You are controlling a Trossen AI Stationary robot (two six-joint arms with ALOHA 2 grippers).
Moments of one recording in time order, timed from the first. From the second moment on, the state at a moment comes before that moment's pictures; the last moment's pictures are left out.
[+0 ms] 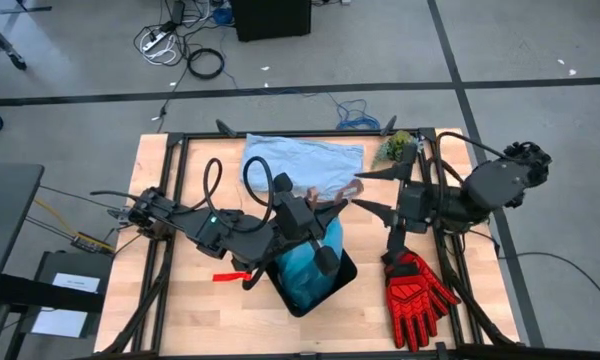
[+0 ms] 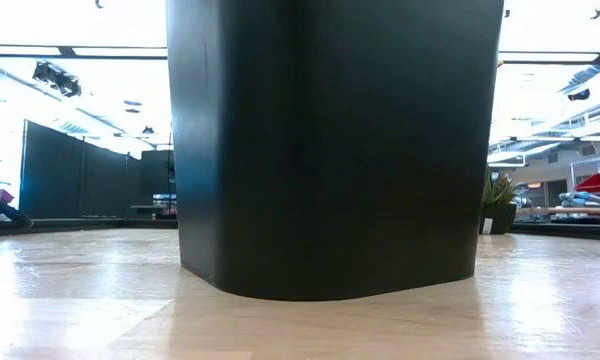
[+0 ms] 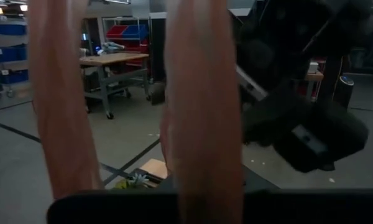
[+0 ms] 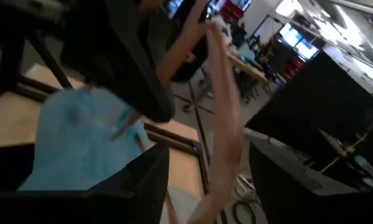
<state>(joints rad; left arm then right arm) -0.45 1.93 2.30 -0.32 -0.97 -0.03 0.56 1.35 1.83 -0.51 0.87 -0.53</state>
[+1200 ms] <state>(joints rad) -0.48 1.94 2.30 -0.51 -1.02 -0.24 0.45 1.35 1.83 -0.28 0.39 -0.67</state>
